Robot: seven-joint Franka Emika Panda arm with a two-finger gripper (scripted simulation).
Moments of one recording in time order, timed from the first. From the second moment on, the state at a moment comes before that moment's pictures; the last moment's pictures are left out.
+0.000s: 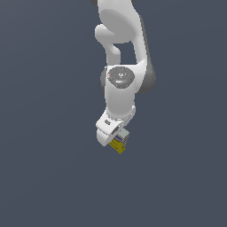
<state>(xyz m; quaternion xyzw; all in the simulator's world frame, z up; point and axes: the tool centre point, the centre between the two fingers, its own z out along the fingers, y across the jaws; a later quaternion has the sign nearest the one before) 0.048 0.019 0.153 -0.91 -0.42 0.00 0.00</state>
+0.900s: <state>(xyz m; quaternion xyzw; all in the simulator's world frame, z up) 0.047 0.017 0.153 -0.91 -0.42 0.00 0.00</state>
